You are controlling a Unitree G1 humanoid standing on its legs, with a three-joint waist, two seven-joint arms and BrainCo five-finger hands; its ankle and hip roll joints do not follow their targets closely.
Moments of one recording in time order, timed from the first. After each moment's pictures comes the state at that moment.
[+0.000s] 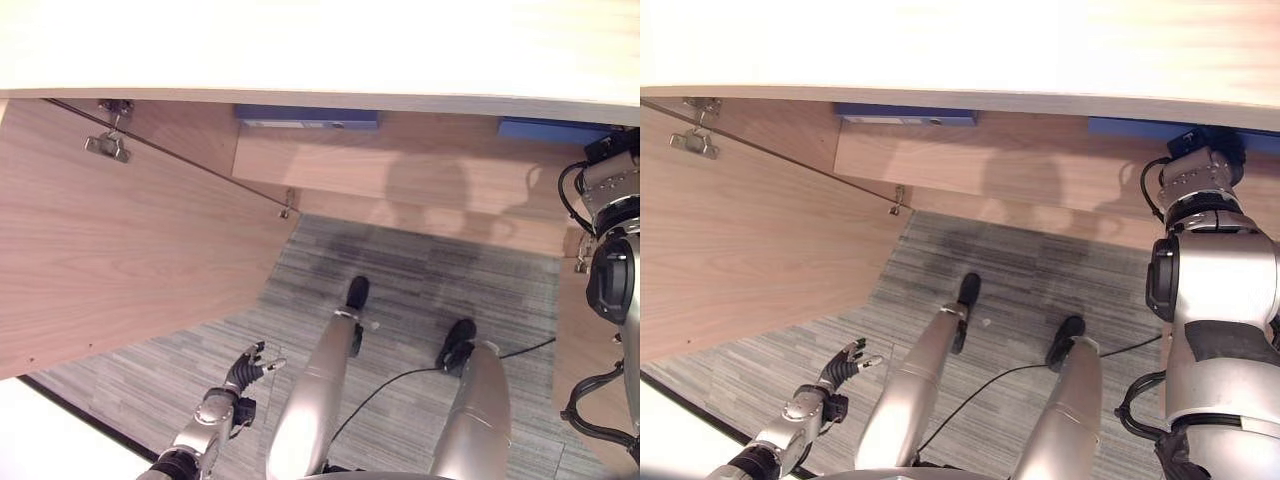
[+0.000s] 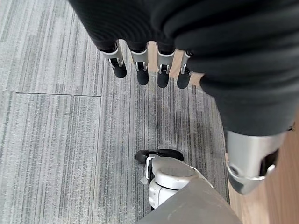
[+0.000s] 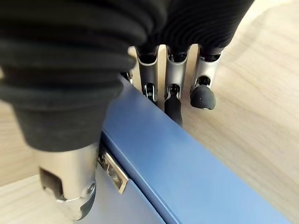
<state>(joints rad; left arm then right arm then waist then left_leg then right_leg) -0.08 0.39 -0.48 0.79 -0.44 -0.15 0.06 -1.40 -0.70 0.04 1.60 1.08 -0.11 -0.44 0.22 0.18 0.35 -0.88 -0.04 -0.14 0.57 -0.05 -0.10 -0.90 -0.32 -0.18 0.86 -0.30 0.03</state>
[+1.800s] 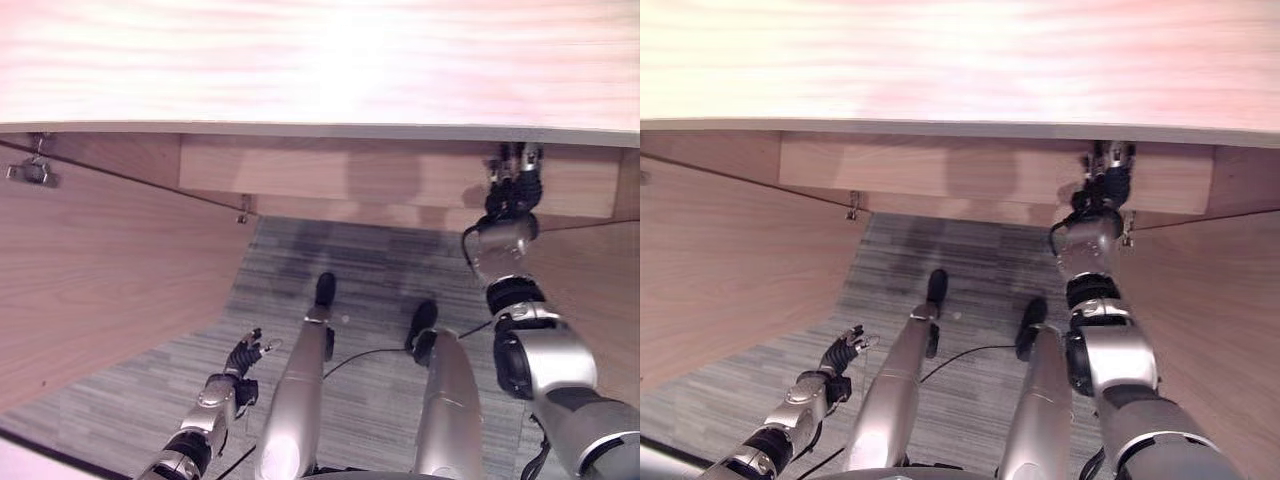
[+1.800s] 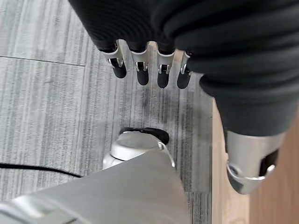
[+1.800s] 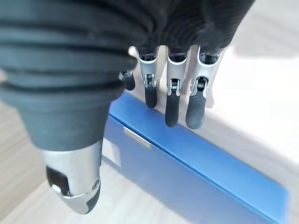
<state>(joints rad) -0.16 0.31 -0.36 0.93 -0.49 -0.16 0.00 -0.85 -0.29 -0.06 0.95 1.27 -0.40 0.01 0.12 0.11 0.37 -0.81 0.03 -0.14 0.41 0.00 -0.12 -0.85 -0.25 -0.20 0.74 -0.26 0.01</state>
